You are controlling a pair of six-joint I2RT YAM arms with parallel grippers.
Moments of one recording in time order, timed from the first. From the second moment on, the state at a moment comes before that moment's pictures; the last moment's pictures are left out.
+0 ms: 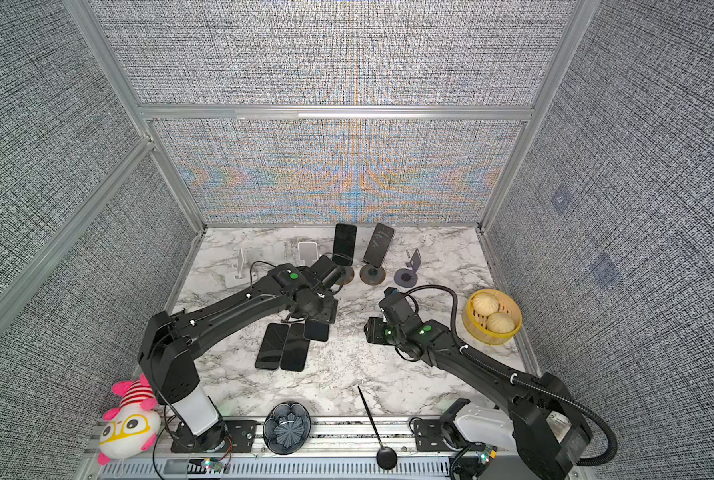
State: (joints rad) left arm -0.88 1.74 1.49 -1.06 -0.10 -0.64; right arm 0.65 1.18 0.68 -0.39 -0.03 0.65
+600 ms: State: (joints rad) left arm -0.91 1.92 1.44 -1.01 0.03 -0.70; right arm 0.58 1.02 0.63 -0.48 0.02 0.64
